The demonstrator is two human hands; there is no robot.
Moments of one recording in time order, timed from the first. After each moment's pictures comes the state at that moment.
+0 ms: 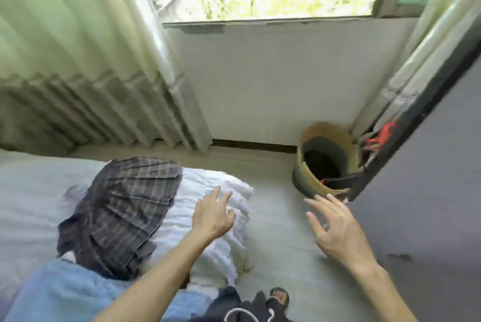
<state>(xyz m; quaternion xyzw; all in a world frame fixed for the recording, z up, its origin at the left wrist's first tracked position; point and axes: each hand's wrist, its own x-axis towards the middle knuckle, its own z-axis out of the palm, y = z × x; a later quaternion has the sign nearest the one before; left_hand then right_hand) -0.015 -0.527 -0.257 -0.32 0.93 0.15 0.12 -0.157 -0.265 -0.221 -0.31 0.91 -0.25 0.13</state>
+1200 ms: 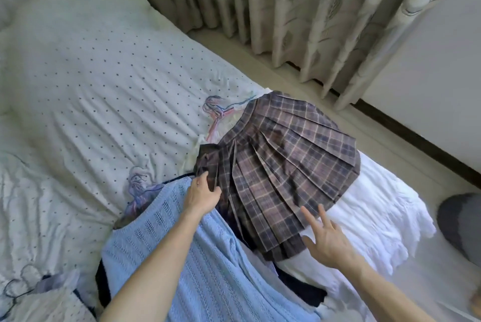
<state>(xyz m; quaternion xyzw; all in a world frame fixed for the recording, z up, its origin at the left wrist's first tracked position) 0.380 -0.916 -0.413 -0.72 0.58 0.37 0.10 0.088 -0.736 -0.428 -0.55 0.71 0.15 0.42</state>
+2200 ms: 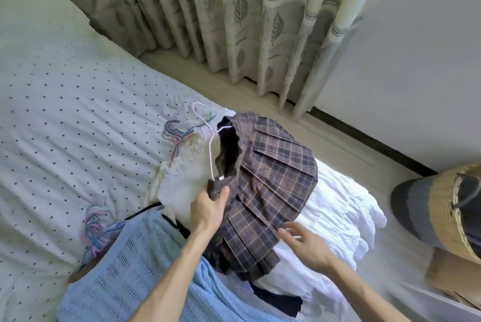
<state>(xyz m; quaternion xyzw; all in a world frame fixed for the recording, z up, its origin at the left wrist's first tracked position) 0.268 -0.906 -0.362 -0.68 0.56 0.45 -0.14 0.067 -0.749 -0.366 -0.33 0.76 -0.12 0.55</state>
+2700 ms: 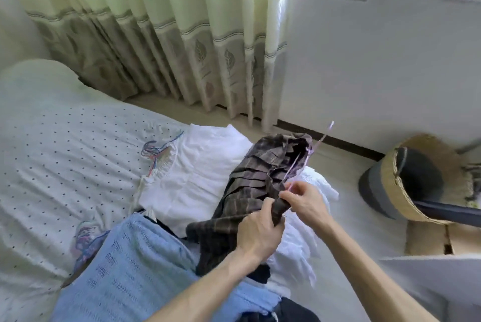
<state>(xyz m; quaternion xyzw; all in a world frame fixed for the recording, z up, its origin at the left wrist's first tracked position) 0.151 -0.674 -0.263 -0.44 0.83 0.34 -0.02 0.008 -0.637 -0.259 -0.24 0.79 -0.40 0.41</state>
